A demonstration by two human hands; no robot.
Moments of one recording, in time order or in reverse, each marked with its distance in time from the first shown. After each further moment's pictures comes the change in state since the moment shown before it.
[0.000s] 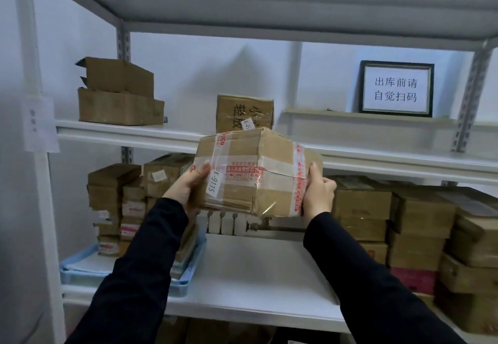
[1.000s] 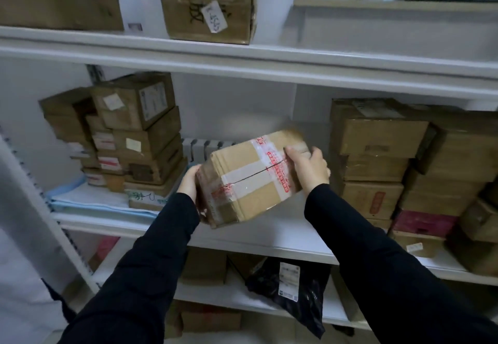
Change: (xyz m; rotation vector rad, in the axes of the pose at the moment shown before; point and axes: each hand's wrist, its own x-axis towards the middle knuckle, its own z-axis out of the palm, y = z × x) left_hand 0.057 -0.180 0.003 0.115 0.568 -0.691; right_hand 0.097 0.128 -0.031 -0.528 -0.232 0.143
